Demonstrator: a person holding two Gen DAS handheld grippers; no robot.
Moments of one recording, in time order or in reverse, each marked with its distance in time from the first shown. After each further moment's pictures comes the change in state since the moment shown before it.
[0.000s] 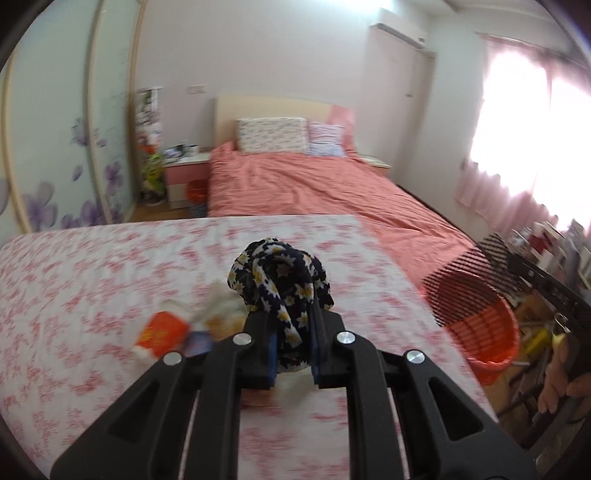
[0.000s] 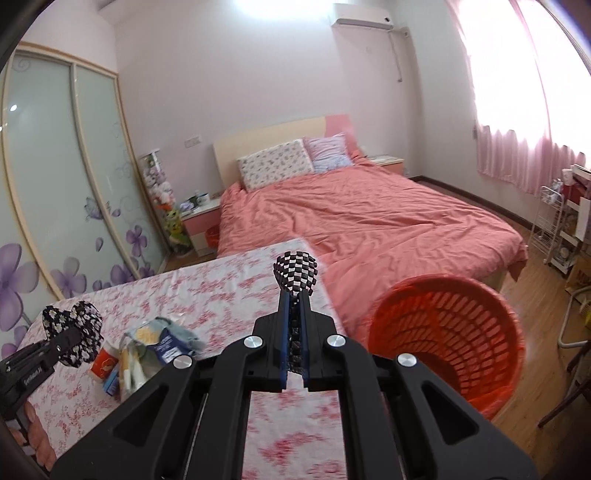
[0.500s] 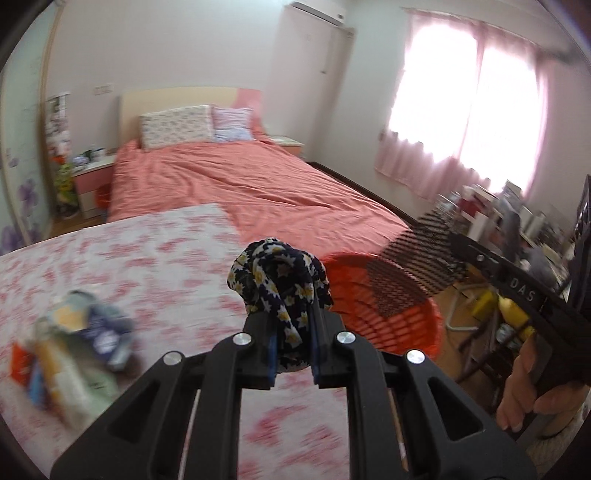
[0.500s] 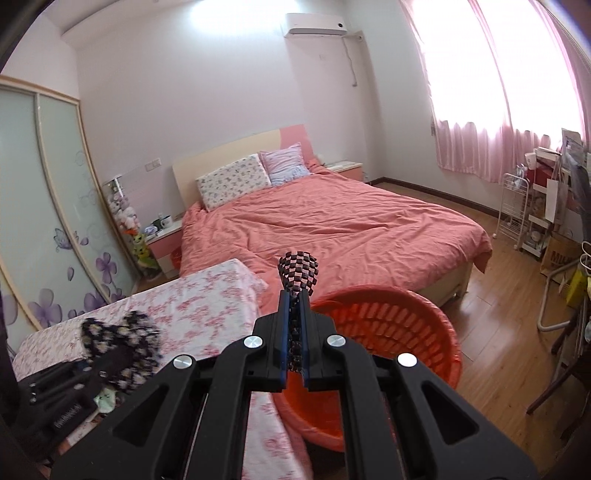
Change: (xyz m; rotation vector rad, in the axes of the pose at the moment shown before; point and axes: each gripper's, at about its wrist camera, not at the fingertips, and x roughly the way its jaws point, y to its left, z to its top) left arm 0.068 -0.181 0.000 0.141 0.073 -0.299; right arm -0.005 -0.091 0.005 0.088 -0.031 -0.104
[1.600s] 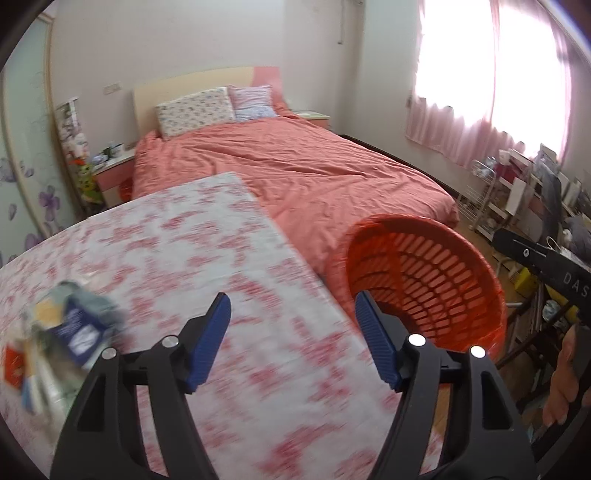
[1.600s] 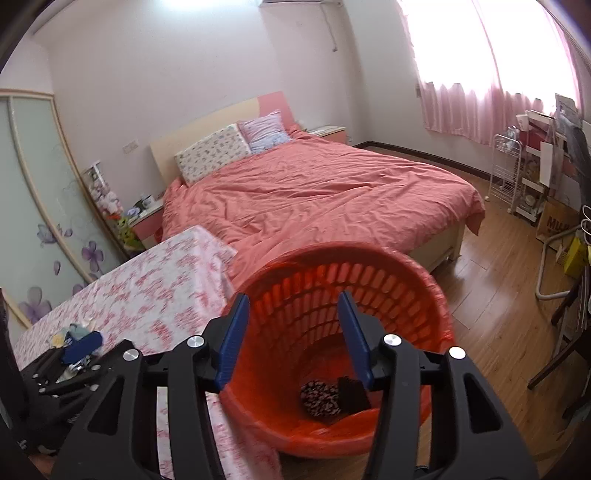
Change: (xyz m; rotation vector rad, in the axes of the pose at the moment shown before) left arm 0.059 0.016 -0.028 0.032 0.087 0.197; right arm 0.034 -0.034 -0.021 0.036 0.129 -0.006
